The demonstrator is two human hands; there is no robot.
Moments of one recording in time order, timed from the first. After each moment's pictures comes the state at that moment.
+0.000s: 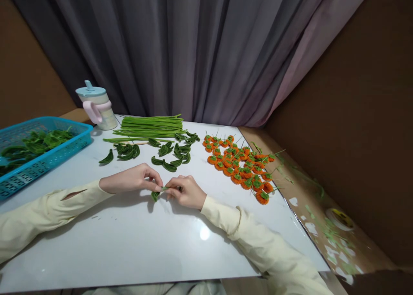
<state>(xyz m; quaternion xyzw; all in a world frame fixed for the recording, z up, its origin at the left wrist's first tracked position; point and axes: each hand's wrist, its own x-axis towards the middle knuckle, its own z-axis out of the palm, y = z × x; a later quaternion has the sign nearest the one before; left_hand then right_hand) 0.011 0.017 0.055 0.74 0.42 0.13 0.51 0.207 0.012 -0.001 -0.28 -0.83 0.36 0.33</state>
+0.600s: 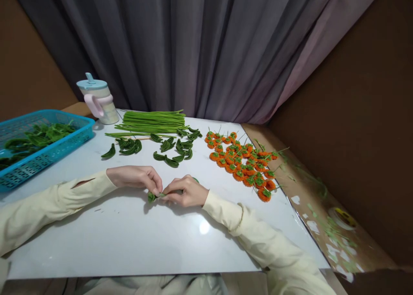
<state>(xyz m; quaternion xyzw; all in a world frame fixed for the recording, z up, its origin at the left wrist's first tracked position) 0.009 0.024 0.041 0.58 0.38 0.04 0.72 0.210 0.013 0.006 -0.16 -0.88 0.37 0.26</state>
